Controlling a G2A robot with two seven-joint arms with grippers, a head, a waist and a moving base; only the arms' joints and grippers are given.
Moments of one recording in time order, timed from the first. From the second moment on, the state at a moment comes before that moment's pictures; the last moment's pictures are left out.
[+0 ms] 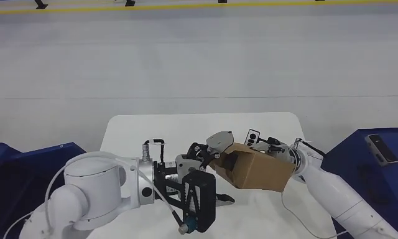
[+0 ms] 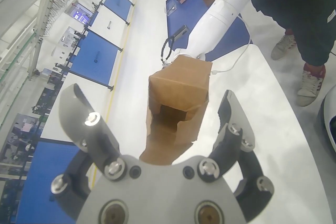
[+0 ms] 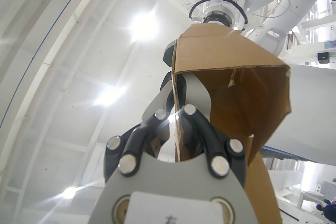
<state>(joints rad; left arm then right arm) 0.97 -1.01 -1.11 -2.35 1.06 -0.86 -0.50 -1.09 -0.85 0.94 -1.52 1.59 0.47 1.33</state>
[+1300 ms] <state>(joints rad) 0.85 -0.97 -1.07 -2.35 0.82 -0.90 -0.77 -1.20 -0.87 1.07 -1.60 1.51 0.53 1.29</state>
